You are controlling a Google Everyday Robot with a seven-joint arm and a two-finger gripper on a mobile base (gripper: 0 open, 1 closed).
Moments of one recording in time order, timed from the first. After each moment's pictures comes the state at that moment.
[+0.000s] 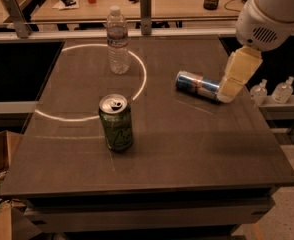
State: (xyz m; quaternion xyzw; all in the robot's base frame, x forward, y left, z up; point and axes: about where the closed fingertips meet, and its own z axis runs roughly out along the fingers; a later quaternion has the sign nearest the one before) arm 0.522 -0.195 0.966 -0.54 0.82 -0.07 0.18
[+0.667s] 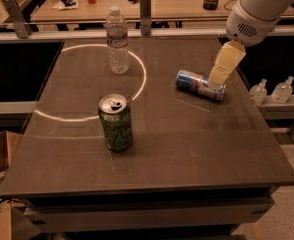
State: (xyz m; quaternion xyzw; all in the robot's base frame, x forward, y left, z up) arm 0.583 -0.200 0.935 -0.50 0.85 -0.03 0.17
